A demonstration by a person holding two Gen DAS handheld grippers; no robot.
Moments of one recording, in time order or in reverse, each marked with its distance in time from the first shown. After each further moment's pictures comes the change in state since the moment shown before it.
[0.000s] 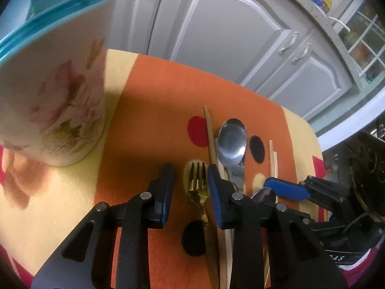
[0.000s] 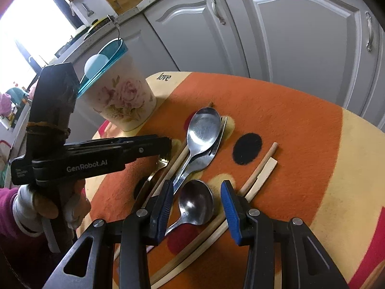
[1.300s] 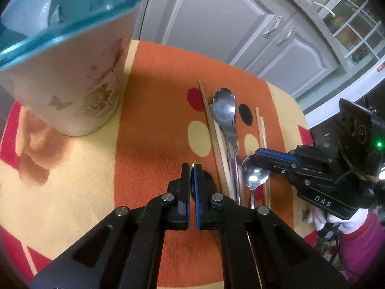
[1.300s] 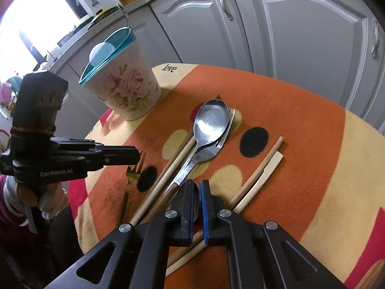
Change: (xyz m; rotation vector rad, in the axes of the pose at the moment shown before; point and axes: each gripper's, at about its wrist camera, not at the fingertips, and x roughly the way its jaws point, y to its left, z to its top) left arm -0.040 0.012 -0.022 0.058 0.092 -0.062; right arm -0.004 0.016 -0.003 -0.060 0.037 -0.045
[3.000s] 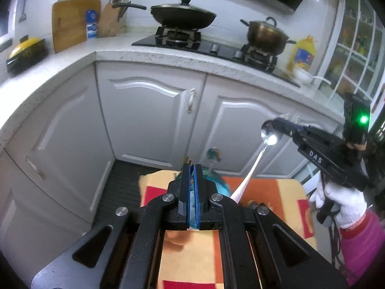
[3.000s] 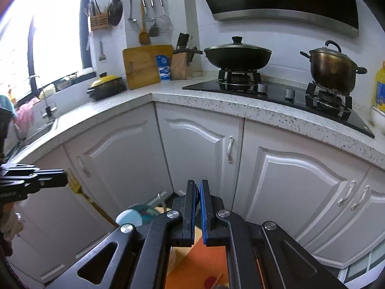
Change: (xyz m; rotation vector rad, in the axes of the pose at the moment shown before) left arm -0.245 0.057 0.098 0.068 -0.393 0.193; right arm -0.096 0.130 0.218 -0.152 -0.448 -0.280
